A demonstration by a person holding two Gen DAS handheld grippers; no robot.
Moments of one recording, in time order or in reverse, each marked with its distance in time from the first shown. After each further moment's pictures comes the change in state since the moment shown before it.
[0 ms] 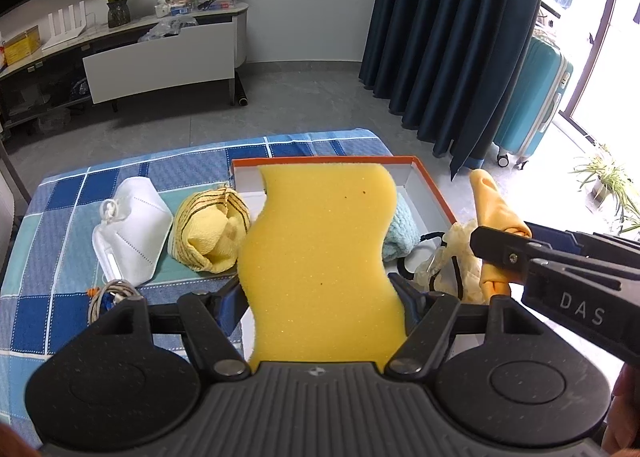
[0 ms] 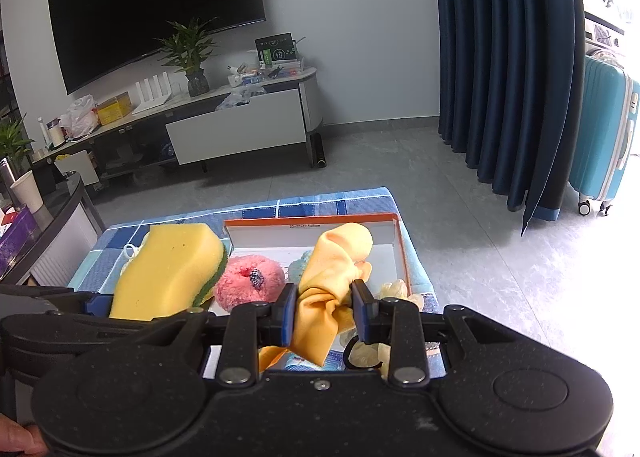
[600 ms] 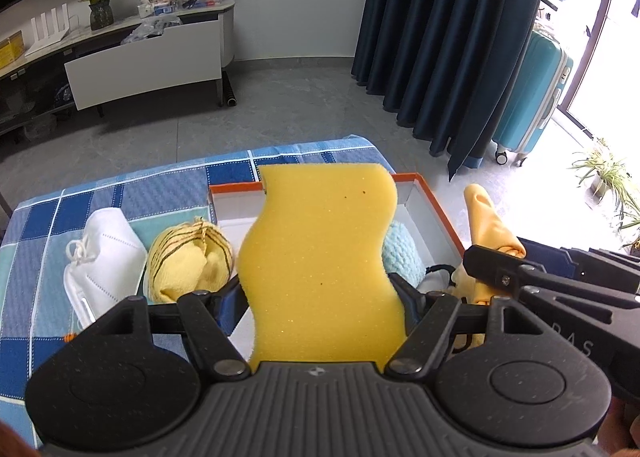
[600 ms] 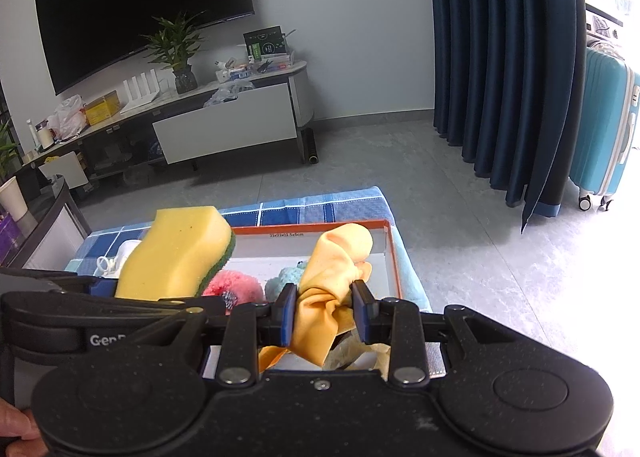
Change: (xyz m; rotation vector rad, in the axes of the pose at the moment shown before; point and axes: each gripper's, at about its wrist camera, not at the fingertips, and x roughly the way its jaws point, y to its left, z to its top) left arm 0.037 -0.003 0.032 0.021 0.017 -0.020; right arm 0.036 -0.012 0.017 0.016 0.017 -0.014
